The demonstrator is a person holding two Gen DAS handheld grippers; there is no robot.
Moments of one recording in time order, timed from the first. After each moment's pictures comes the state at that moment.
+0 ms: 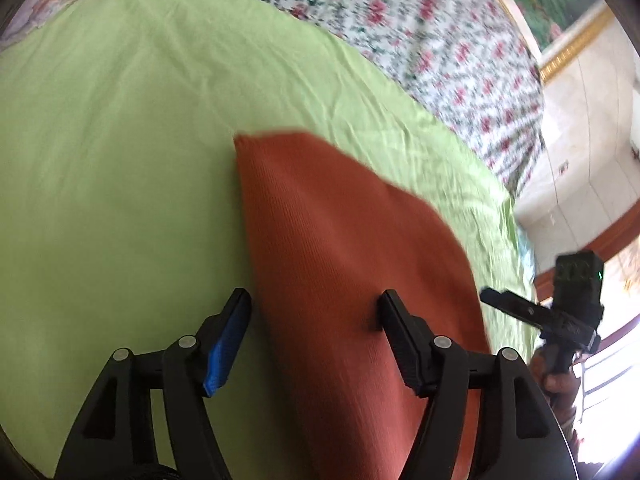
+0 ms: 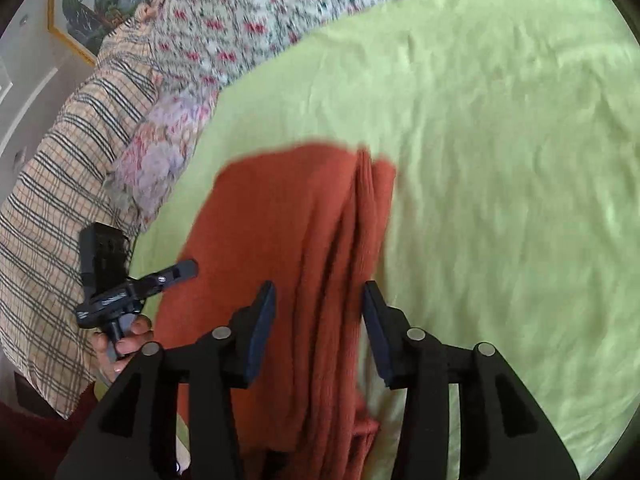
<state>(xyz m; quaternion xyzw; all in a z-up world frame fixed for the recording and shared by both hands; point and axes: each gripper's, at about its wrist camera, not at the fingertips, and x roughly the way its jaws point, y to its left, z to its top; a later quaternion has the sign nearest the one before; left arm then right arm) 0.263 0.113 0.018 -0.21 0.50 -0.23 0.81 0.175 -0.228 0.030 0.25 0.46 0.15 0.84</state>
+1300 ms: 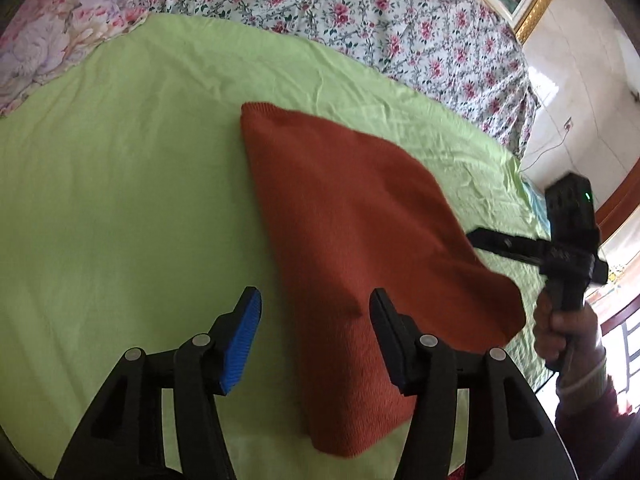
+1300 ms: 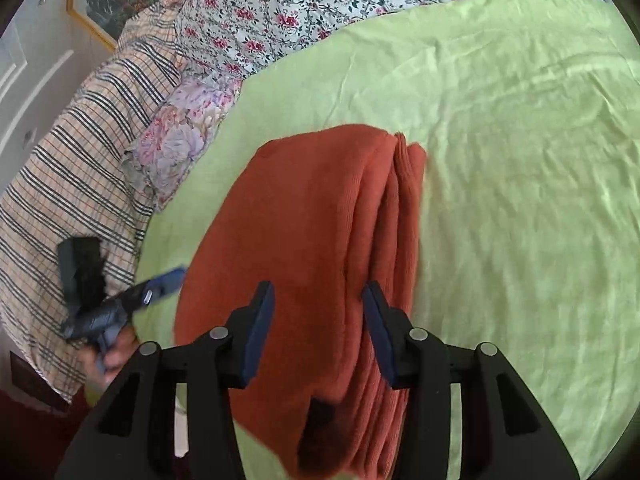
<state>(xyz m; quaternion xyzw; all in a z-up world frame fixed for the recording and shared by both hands) 0.143 0.113 0.050 -0.11 0.48 -0.21 0.84 0.149 -0.200 0.038 0.22 0.46 0.16 0.85</state>
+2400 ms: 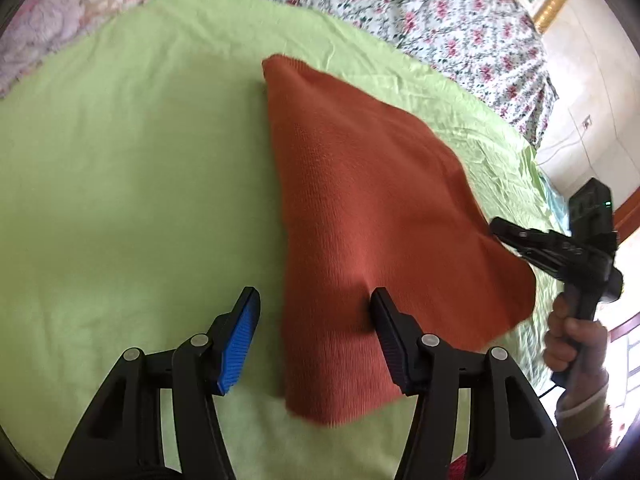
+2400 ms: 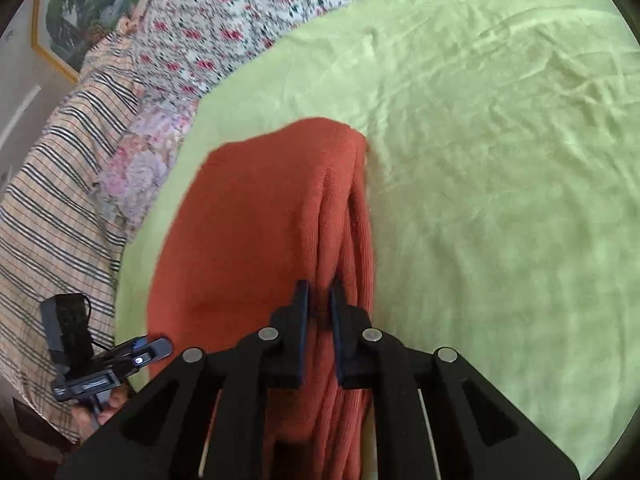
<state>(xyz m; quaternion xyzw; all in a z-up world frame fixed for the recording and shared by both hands) 0.111 0.097 0.033 -0.11 0.51 -0.18 0.84 0.124 -0.223 0.019 0.27 0.45 0.10 0.85</state>
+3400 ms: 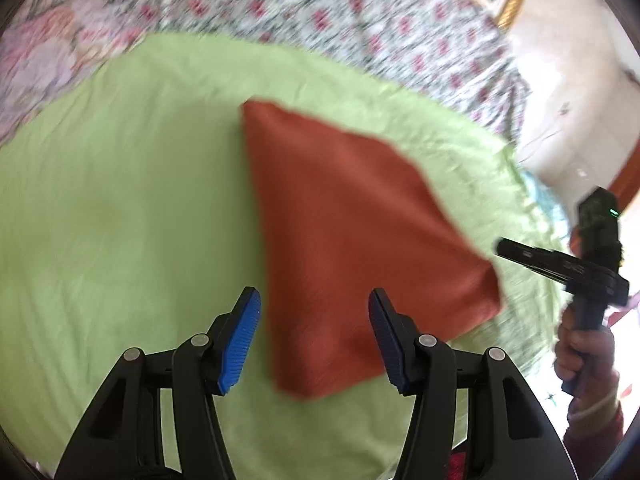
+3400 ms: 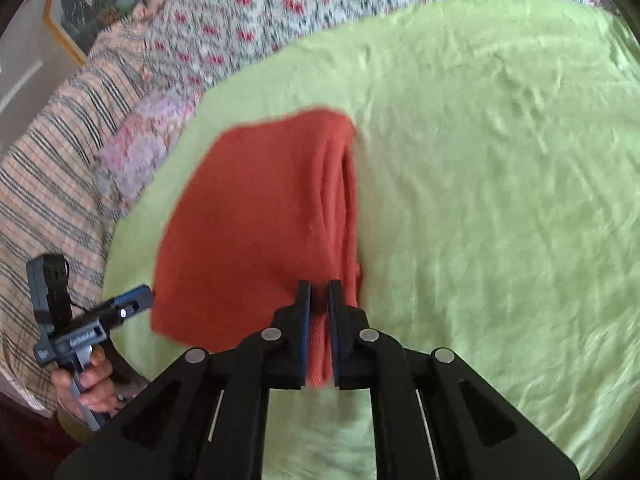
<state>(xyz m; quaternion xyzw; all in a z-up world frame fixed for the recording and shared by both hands) 0.100 0.091 0.070 -0.08 0.45 -0.22 0.86 0.056 -0.209 0.048 0.22 0.43 0.07 0.87</state>
